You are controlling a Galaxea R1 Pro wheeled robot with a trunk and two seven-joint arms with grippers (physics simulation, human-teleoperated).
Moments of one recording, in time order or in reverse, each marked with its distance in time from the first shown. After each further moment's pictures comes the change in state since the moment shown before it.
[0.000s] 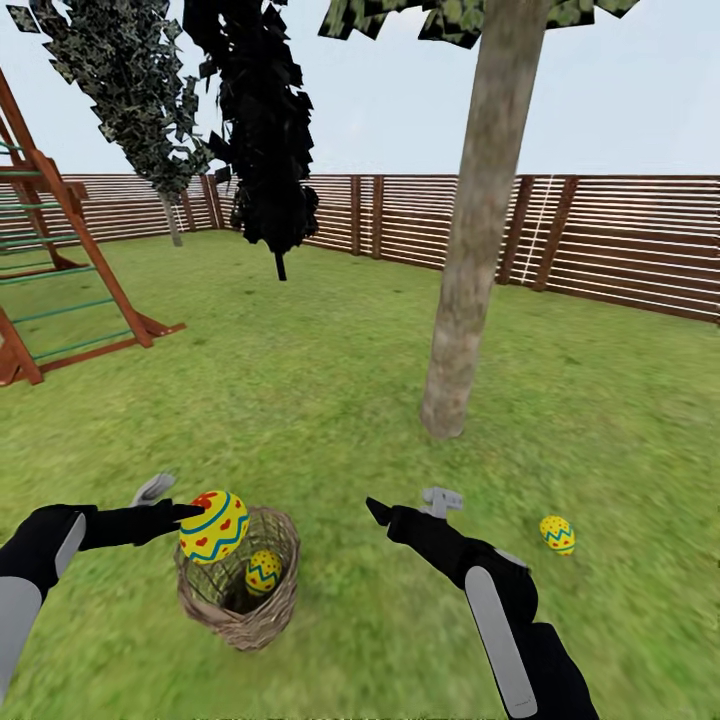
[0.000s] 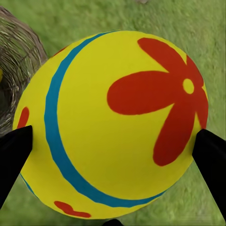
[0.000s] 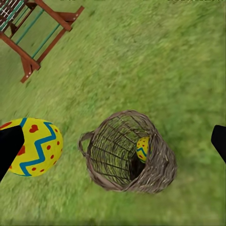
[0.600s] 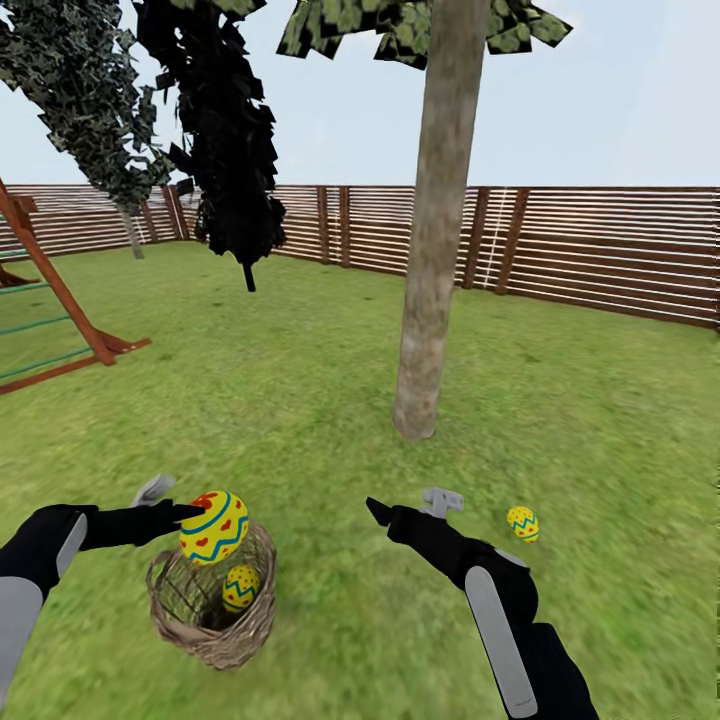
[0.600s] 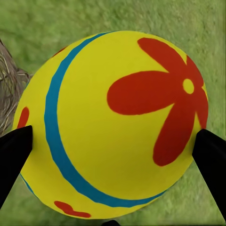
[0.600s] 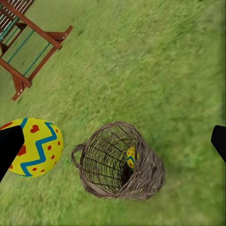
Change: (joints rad) left arm 0.000 -0.003 0.000 0.000 -0.001 0.000 0.005; right arm 0.000 0.000 0.000 0.000 0.000 0.000 0.000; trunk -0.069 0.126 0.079
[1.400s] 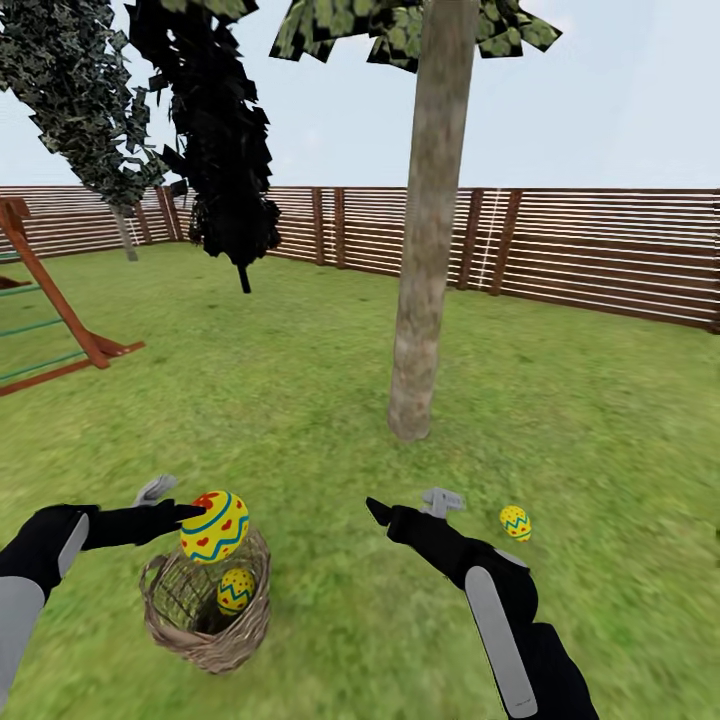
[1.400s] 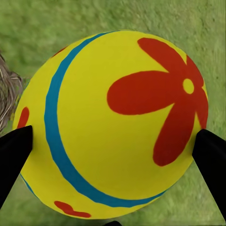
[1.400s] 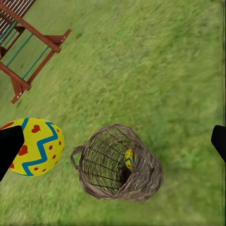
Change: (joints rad) left arm 0.000 -0.003 -0.005 0.000 -0.001 -0.019 0.008; right arm 0.000 0.001 -0.001 0.000 0.000 0.000 0.000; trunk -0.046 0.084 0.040
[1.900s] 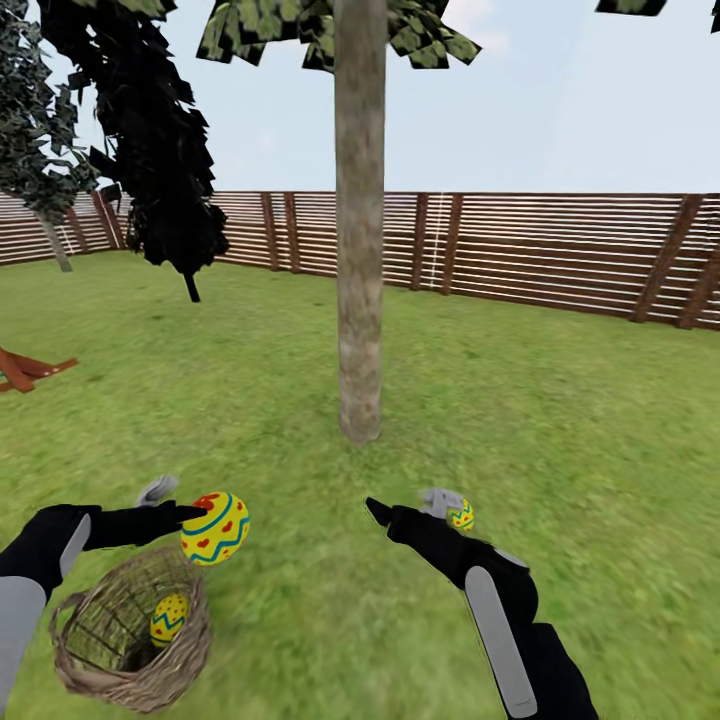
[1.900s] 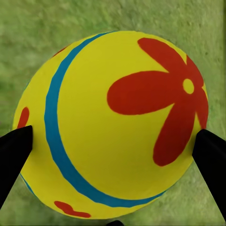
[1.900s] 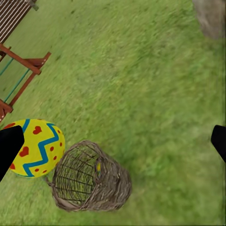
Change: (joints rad) left arm 0.000 -0.003 -0.005 0.000 -0.010 -0.002 0.002; right arm 0.000 0.000 0.000 0.001 0.000 0.000 0.000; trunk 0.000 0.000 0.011
